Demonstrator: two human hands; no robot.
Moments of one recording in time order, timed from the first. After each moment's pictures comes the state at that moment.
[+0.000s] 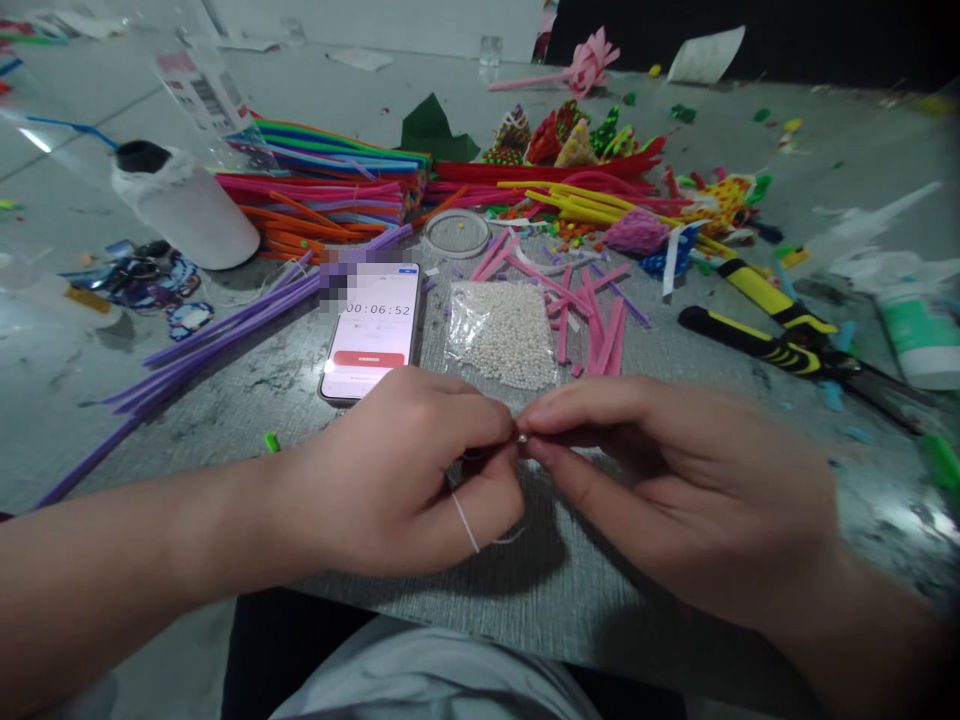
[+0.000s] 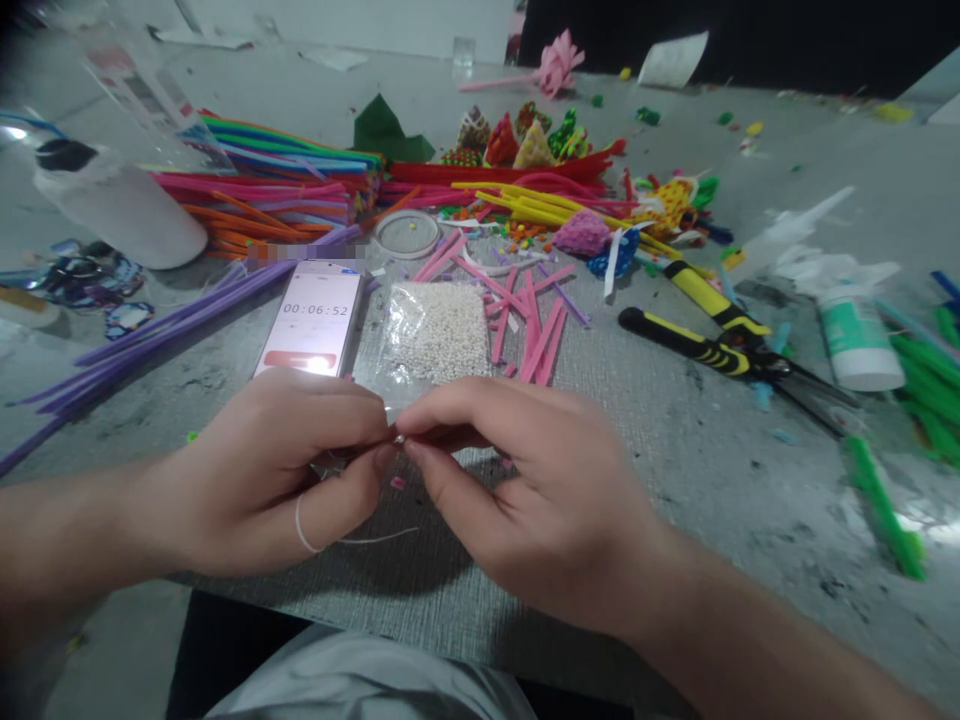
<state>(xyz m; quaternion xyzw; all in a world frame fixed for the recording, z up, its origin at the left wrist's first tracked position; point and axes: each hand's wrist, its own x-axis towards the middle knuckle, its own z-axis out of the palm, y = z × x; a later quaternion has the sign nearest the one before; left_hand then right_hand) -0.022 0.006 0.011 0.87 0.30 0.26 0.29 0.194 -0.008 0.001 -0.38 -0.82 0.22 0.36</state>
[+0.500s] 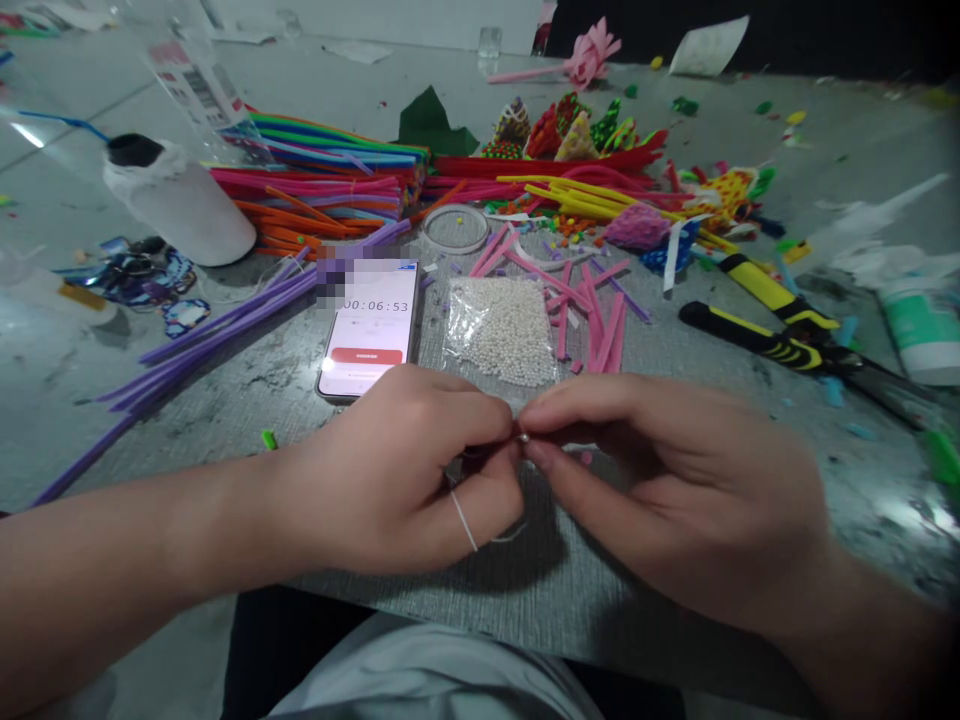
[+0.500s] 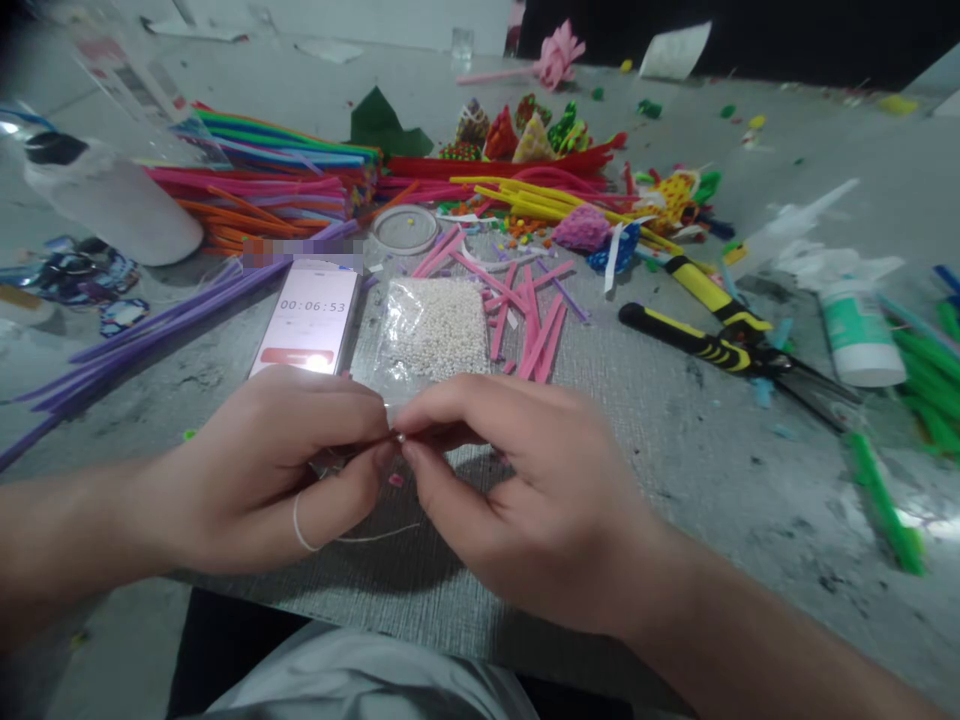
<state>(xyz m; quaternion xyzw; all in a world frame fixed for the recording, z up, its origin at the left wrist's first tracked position) -0.022 0.006 0.010 0.87 0.31 0.25 0.30 0.193 -0.011 0.001 -0.39 -0.81 0.24 0.36</state>
